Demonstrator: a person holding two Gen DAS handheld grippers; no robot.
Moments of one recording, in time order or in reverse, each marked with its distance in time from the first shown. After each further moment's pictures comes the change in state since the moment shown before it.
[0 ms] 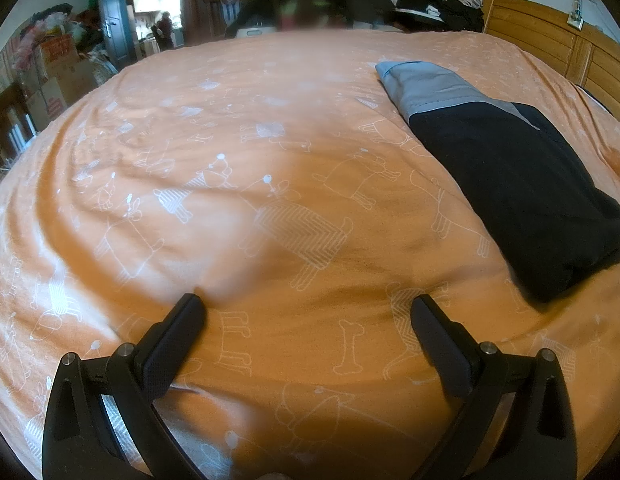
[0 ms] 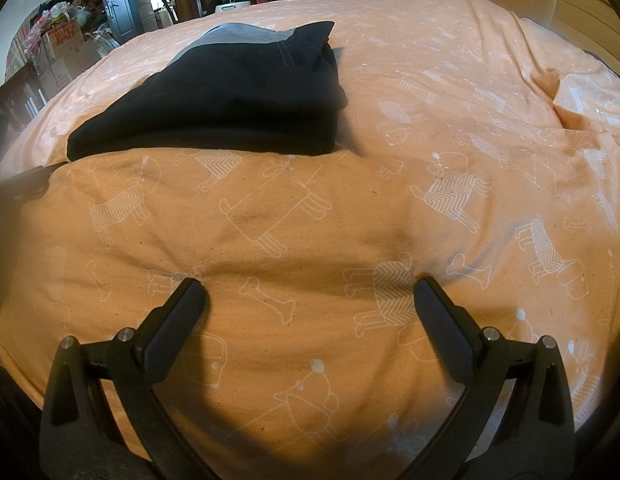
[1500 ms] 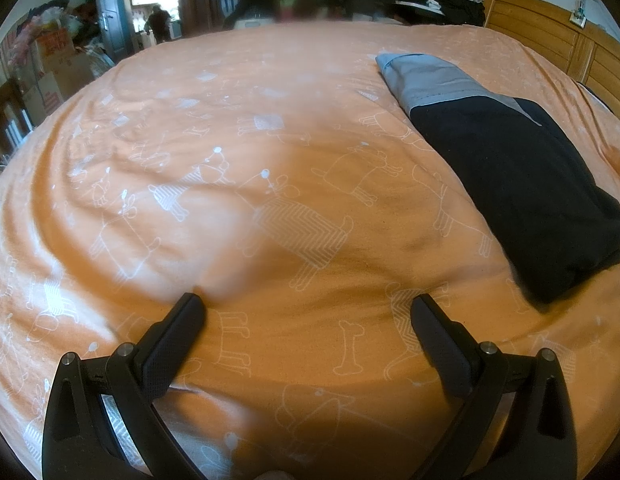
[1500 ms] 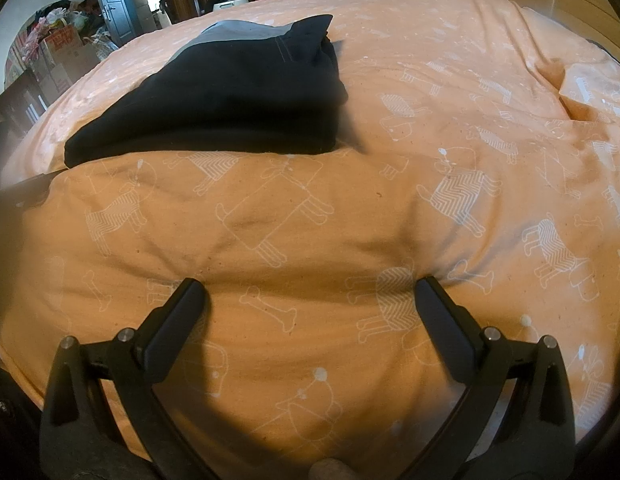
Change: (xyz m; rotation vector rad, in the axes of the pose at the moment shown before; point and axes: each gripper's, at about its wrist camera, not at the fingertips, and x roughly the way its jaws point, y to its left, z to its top) left arm 0.005 0.007 0.000 0.001 0.034 -0.016; right arm 0.010 -0.010 0.006 0.022 0.023 0.031
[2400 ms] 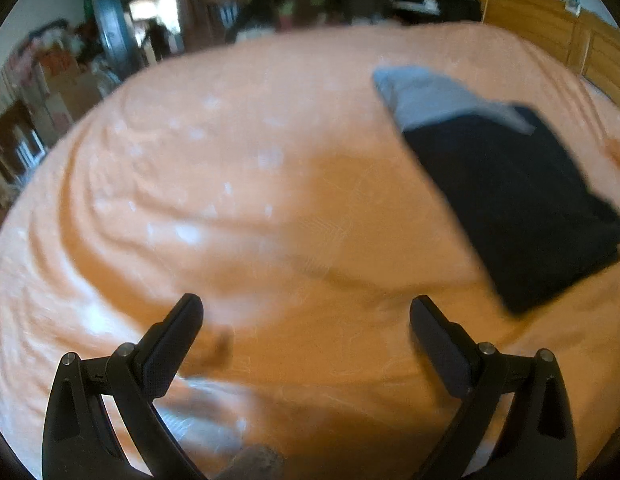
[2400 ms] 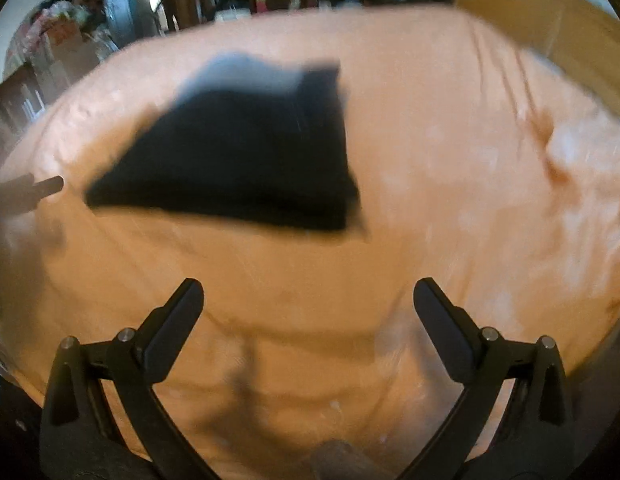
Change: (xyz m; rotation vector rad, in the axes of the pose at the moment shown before) left arm -0.046 -0.013 0.016 0.042 -0.054 0.042; right arm -0.055 0.029 0.058 -0.060 -0.076 -0.072
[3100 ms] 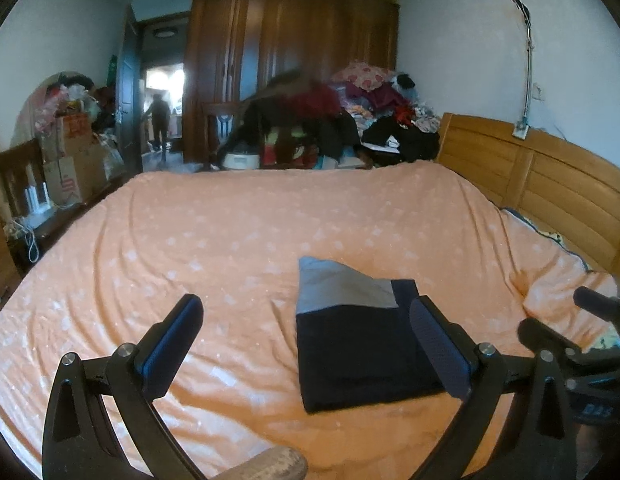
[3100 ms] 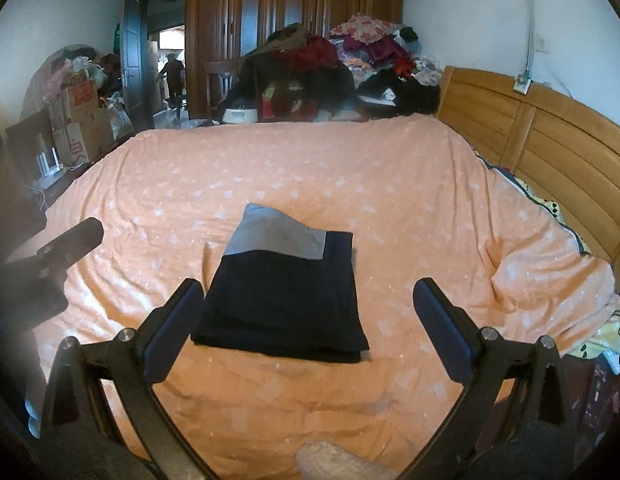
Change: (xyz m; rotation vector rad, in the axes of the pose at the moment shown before) left arm -0.265 -0.051 0.045 -0.093 -0.377 -0.105; right arm -0.164 0.065 0.090 -0.004 -0.273 -0.050
